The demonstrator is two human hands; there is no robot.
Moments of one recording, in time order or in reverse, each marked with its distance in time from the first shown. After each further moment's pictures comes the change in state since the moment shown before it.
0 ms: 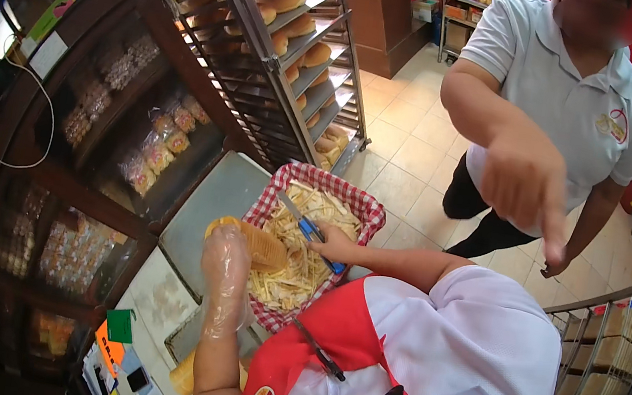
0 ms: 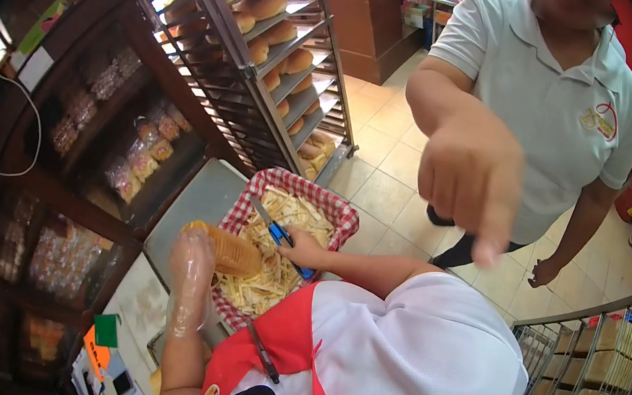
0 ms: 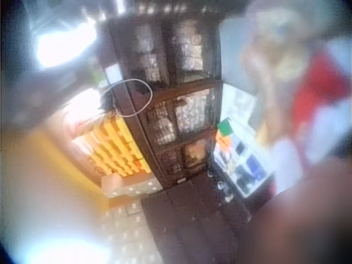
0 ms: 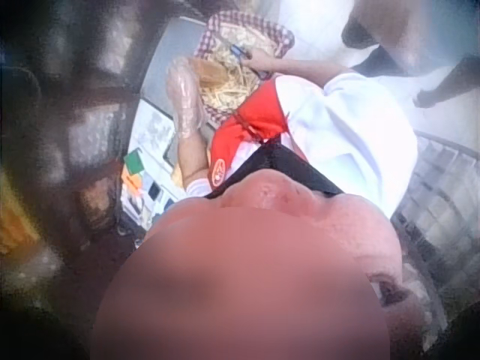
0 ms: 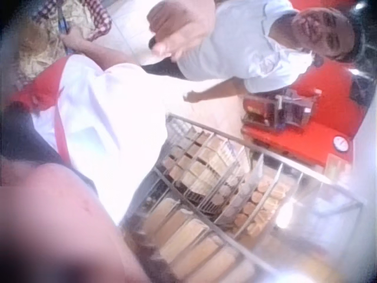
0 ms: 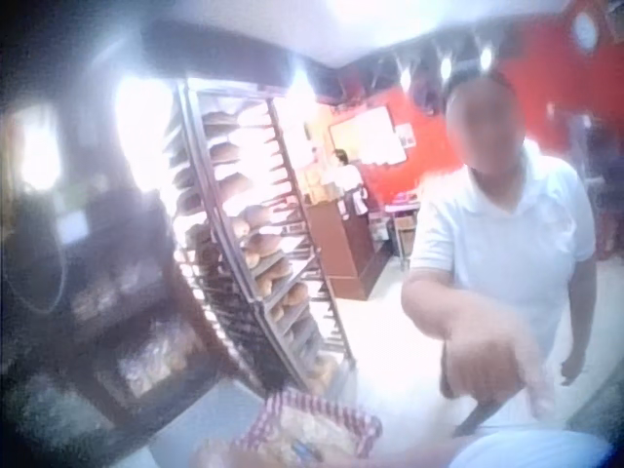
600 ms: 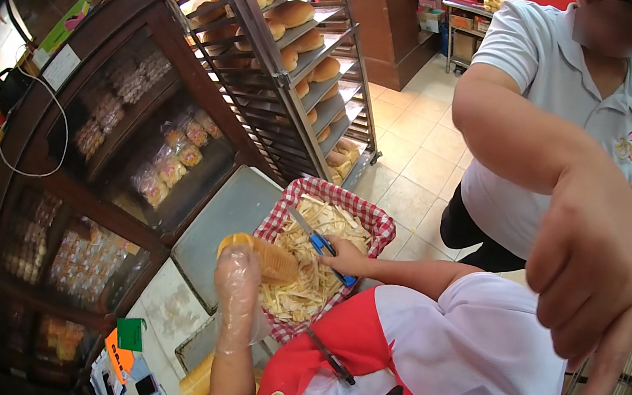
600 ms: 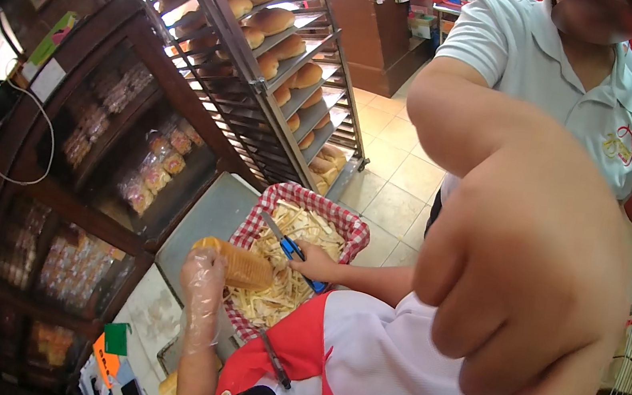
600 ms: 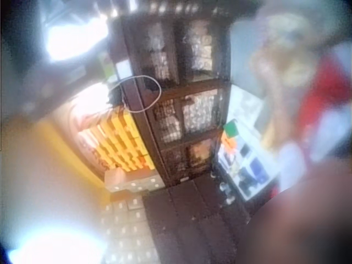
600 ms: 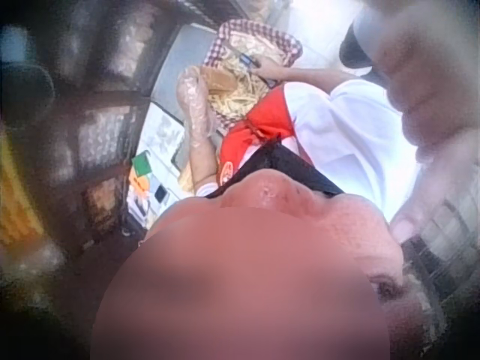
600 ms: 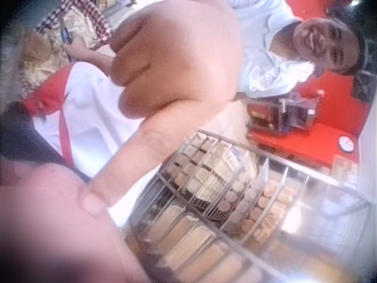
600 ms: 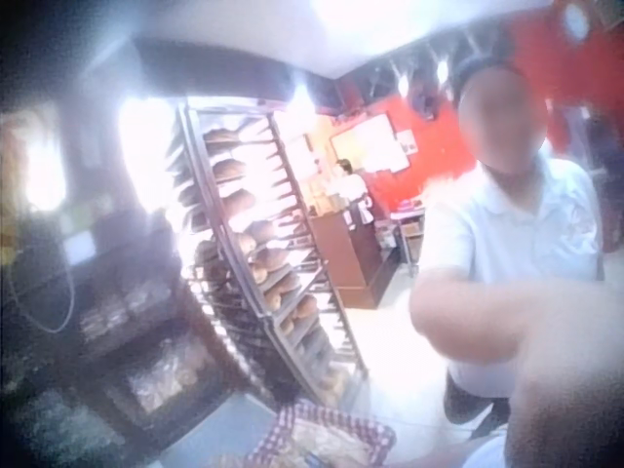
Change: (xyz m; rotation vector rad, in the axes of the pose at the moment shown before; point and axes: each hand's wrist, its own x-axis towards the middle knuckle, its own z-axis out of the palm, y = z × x) left_hand -0.009 0.000 -0.011 -0.370 -0.064 -0.168; right_hand -0.005 -0.010 -0.005 0.063 -0.024 0.031
